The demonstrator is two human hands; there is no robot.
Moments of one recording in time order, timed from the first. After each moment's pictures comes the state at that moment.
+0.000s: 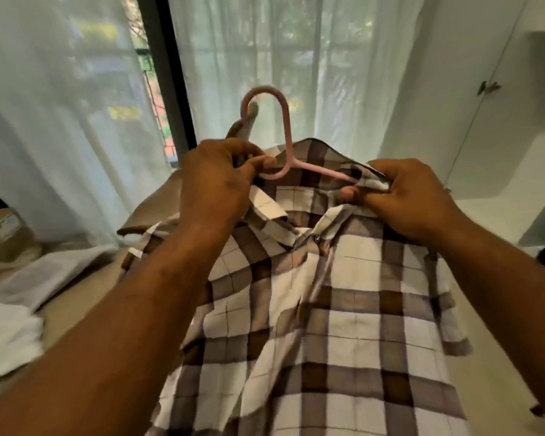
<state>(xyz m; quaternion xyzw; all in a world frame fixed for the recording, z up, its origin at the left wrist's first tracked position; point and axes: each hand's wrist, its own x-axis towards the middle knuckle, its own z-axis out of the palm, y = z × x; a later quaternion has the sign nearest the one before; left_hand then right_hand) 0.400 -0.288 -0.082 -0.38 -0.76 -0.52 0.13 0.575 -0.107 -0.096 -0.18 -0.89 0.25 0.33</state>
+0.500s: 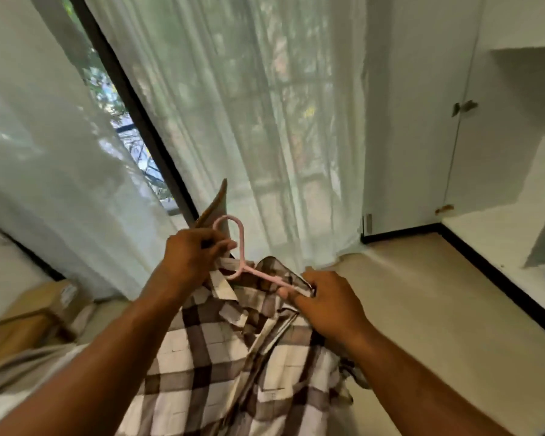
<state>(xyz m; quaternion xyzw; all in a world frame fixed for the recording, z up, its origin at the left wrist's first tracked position) 0.483 -0.139 0.079 -0.36 -0.87 -0.32 0.04 0.665 0.004 -0.014 -0.22 -0.83 0.45 0.24</state>
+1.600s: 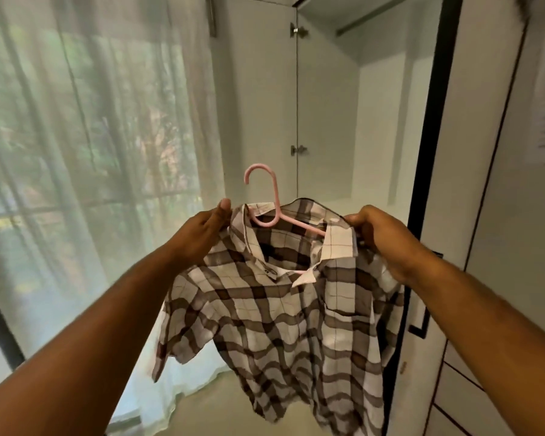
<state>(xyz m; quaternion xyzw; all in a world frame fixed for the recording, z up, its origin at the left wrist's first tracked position) 0.634 0.127 0.414 -0.60 -0.66 -0.43 -0.12 0.930 0.242 0.407 -0.34 -0.68 0.50 0.41</state>
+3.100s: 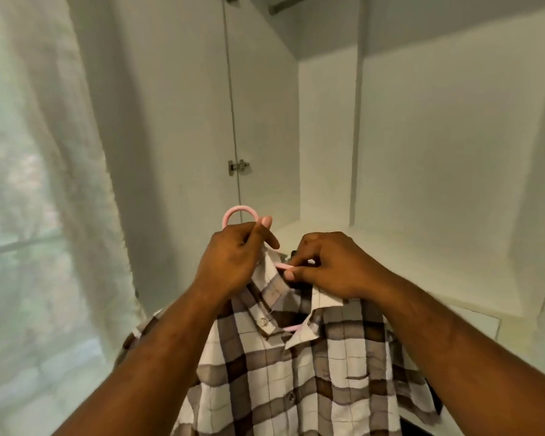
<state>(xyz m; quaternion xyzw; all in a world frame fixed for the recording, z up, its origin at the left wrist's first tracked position) 0.491 0.584 0.402 -0.70 -0.53 -0.46 -0.09 0.686 0.604 0.397 -0.42 -0.86 0.09 0.29</state>
